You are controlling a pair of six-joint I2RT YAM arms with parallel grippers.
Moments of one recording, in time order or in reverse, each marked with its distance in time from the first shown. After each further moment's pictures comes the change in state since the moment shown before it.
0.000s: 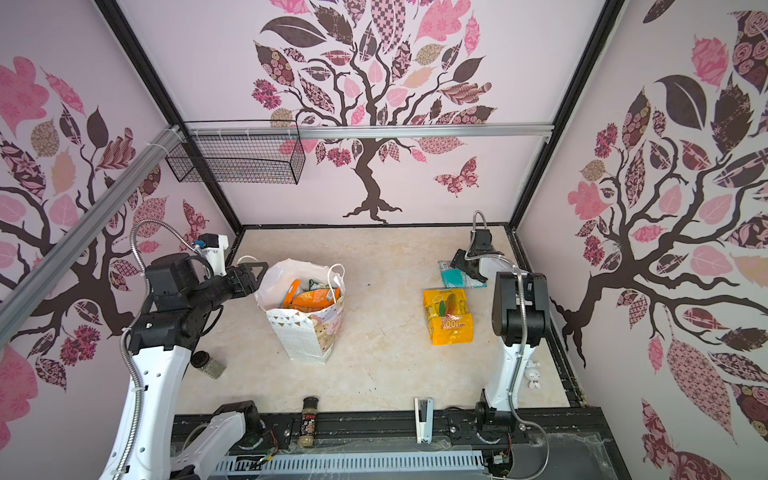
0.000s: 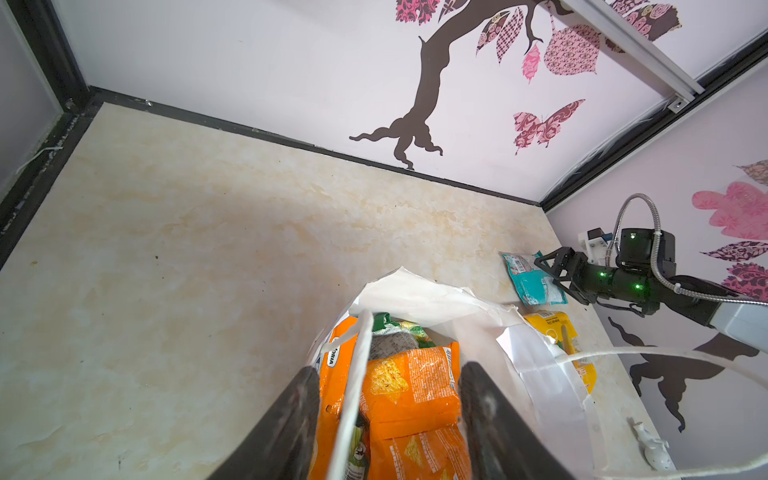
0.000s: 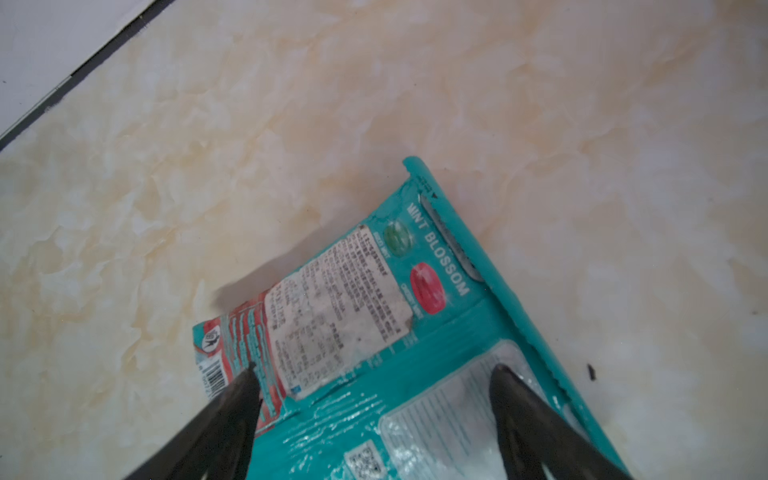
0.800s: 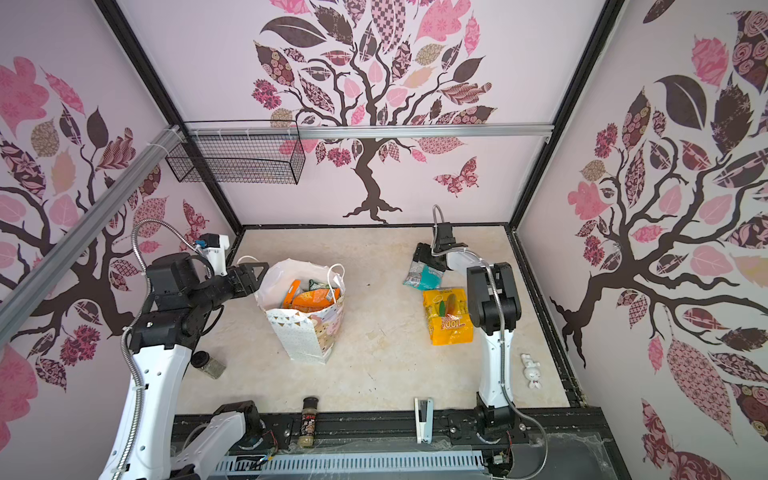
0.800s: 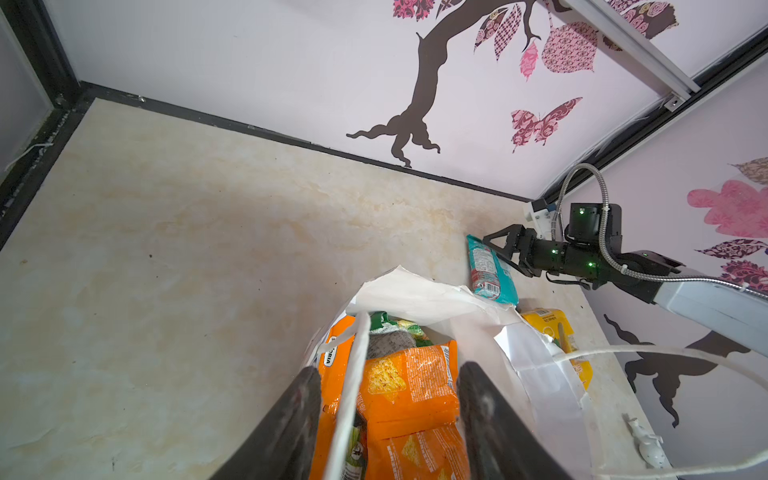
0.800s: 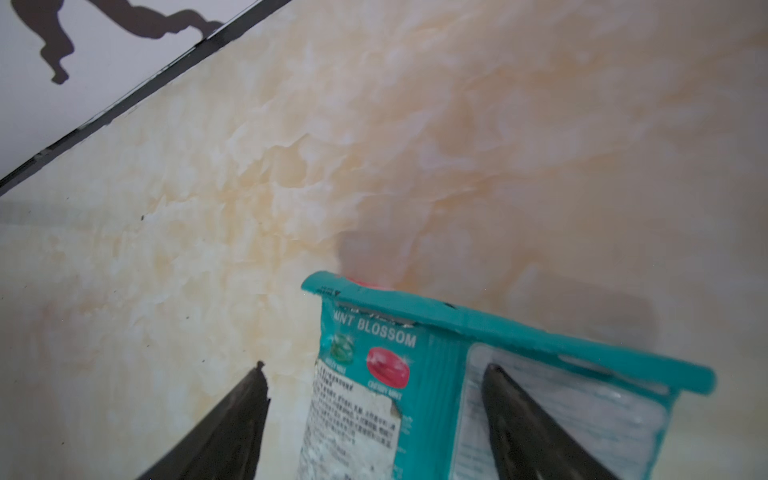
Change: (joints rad) left arm 0.000 0.005 -0.002 0.001 0.010 -0.002; right arm 0.245 0.182 0.220 0.024 -0.197 0.033
